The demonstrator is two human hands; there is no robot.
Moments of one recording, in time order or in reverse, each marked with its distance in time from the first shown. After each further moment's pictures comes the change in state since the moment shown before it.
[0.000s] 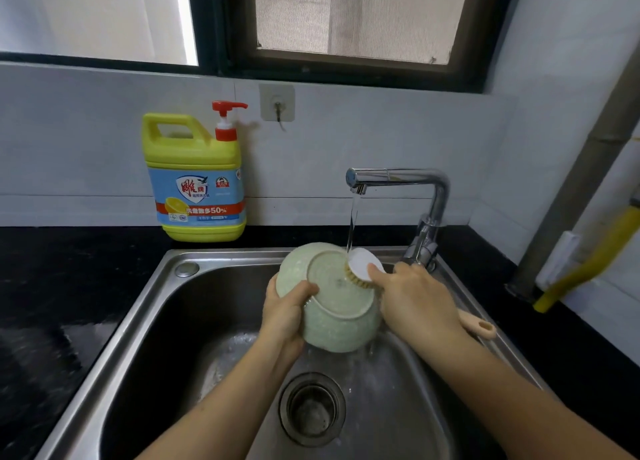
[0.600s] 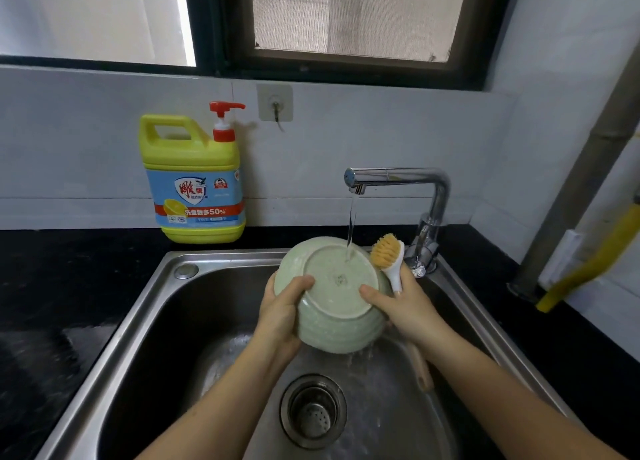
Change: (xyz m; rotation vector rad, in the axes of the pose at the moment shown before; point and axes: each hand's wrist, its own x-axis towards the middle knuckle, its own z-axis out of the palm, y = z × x) left_hand -0.003 0.008 -0.003 -0.041 -0.088 -0.045; right_hand 0.006 0.011 0.037 1.371 -0.088 0.275
